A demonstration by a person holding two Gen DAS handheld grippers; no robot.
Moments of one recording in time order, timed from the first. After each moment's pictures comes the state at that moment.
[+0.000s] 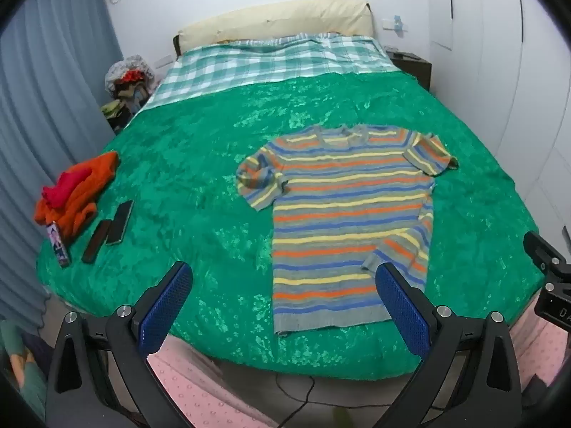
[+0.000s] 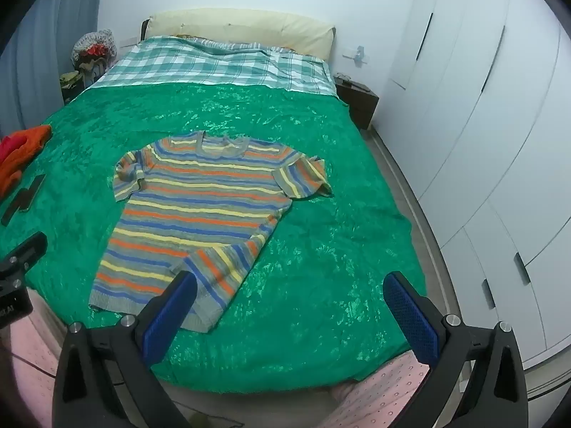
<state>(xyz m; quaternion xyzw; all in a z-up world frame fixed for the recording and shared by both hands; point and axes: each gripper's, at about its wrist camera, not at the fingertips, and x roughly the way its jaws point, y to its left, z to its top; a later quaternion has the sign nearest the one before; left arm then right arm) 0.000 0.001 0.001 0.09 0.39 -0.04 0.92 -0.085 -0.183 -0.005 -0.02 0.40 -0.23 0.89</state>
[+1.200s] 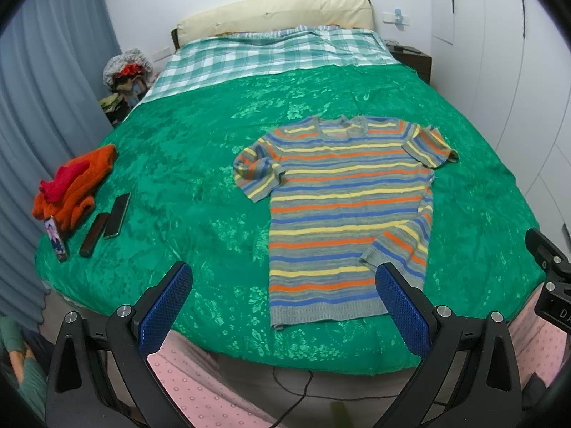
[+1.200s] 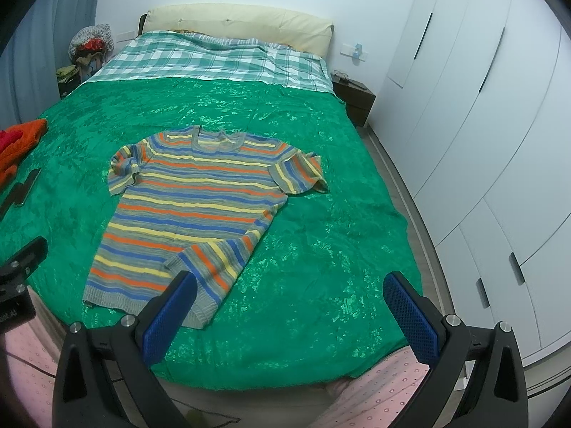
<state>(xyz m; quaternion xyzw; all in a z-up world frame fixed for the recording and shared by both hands) 0.002 -0.002 -0.012 0.09 0.41 -0.03 0.91 -0.084 -0.184 -0.011 -0.02 0.41 -0.24 0.88</state>
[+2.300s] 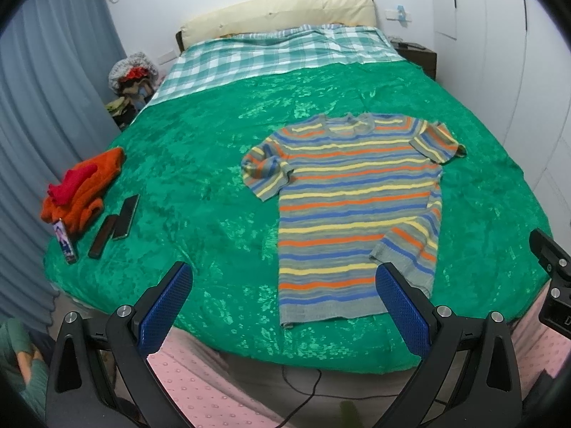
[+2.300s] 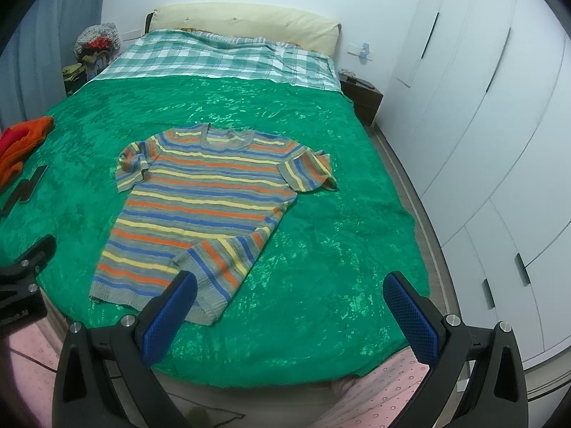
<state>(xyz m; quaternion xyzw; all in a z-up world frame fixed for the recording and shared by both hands) -0.003 0.001 -0.011 0.11 0.40 -0.02 0.91 -0.084 -0.177 -0.013 -0.02 0.41 -0.22 0.88</state>
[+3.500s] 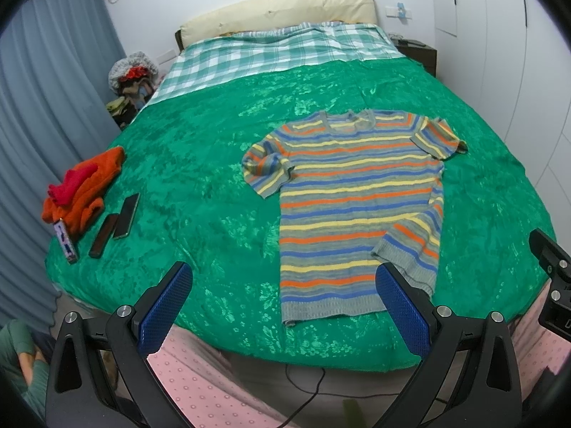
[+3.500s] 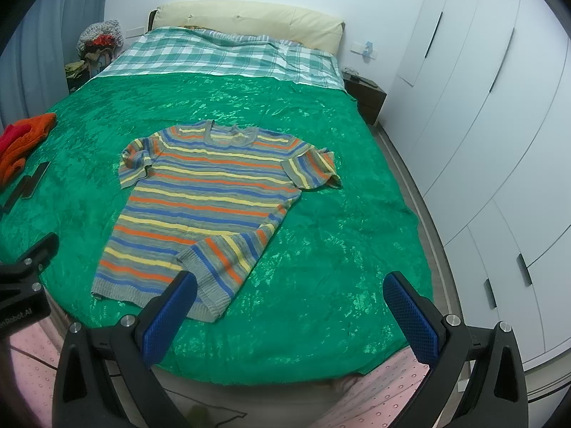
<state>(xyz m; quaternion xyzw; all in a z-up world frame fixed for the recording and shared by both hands) -0.005 -0.001 -0.018 0.12 0.41 -0.01 0.91 -0.084 -0.170 -0.014 -0.03 0.41 -0.22 0.88</state>
